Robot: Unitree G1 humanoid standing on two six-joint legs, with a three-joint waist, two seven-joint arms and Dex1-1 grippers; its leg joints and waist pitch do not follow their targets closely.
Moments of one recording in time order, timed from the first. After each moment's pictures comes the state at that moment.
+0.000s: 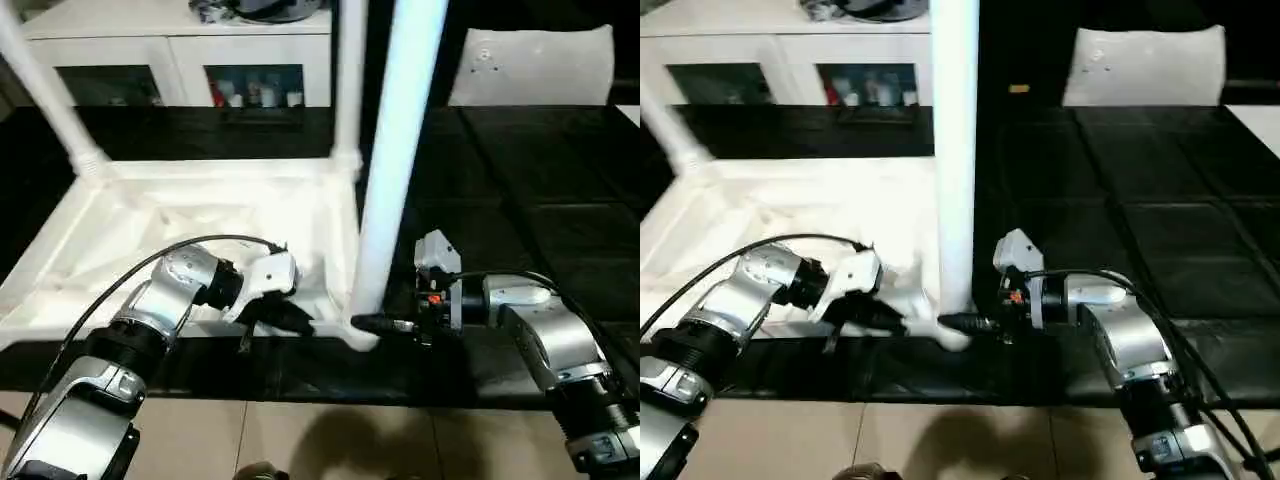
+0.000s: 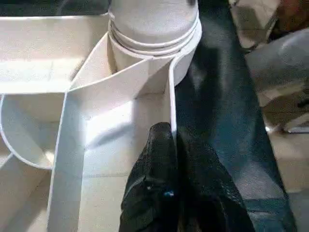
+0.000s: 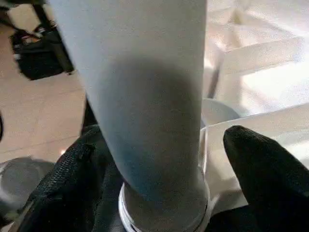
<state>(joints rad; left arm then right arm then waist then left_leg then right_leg) -0.64 0.42 -0.37 0.65 0.02 -0.08 -1.46 -0.41 -0.42 0.20 0.27 0.24 0.26 1.27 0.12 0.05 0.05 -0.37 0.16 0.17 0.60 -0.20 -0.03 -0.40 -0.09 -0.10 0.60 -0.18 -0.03</state>
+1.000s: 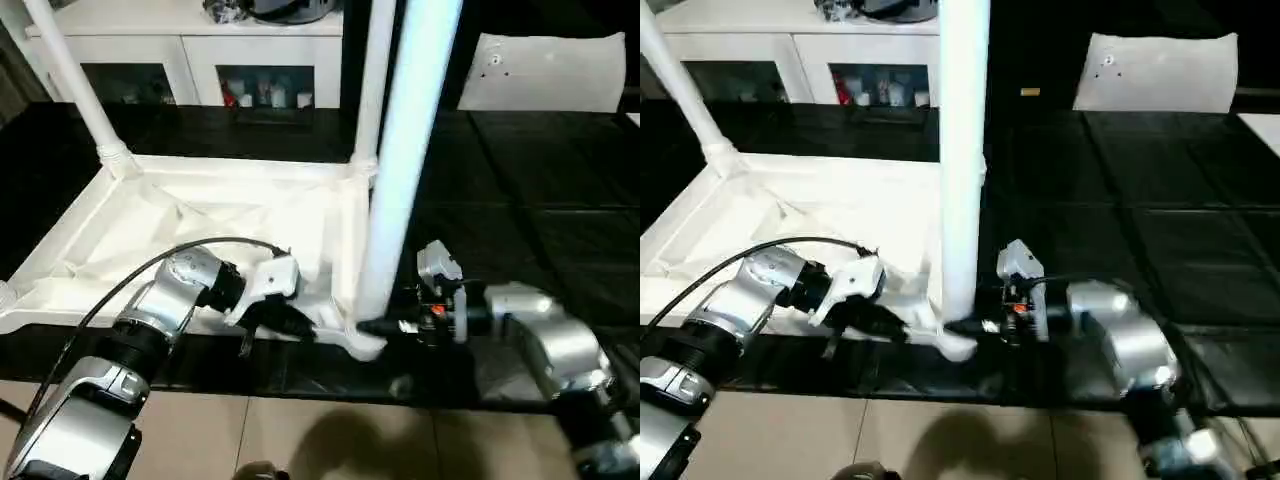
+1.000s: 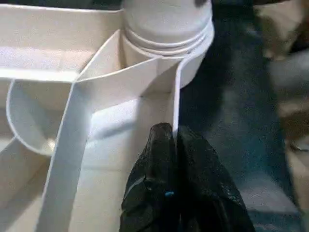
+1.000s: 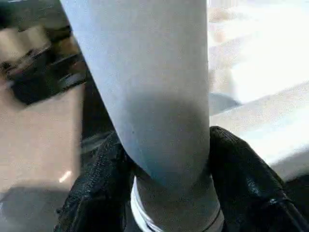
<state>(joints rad) -0.64 0.39 -0.32 0.65 0.04 0.05 -1.34 -0.34 -0.32 0.13 0.23 0.25 0.35 1.07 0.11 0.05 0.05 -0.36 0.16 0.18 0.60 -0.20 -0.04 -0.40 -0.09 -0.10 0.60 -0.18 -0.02</state>
